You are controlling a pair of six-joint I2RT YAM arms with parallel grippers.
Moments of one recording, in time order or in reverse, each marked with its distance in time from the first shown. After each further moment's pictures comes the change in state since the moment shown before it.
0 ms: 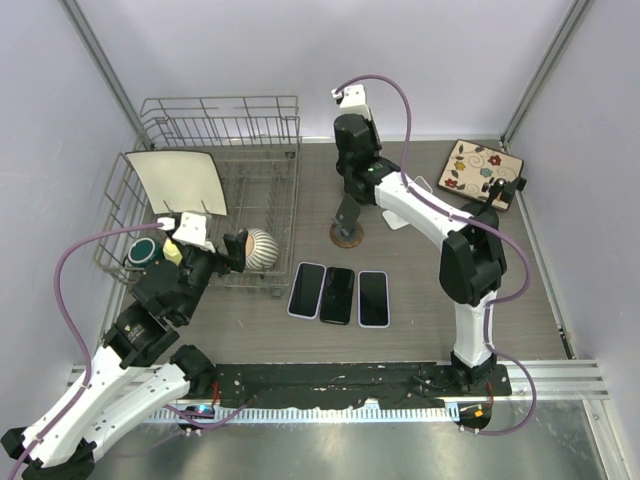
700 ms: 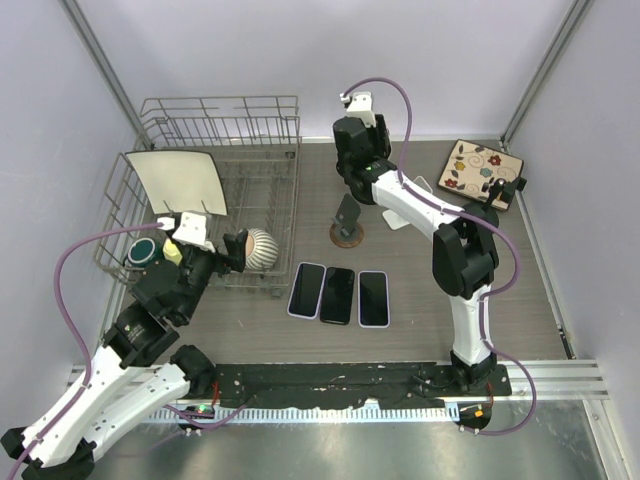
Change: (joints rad) left arm -0.001 0.002 0.002 0.000 -0.002 0.000; right arm -0.027 0.053 0.014 -0.060 0.066 0.109
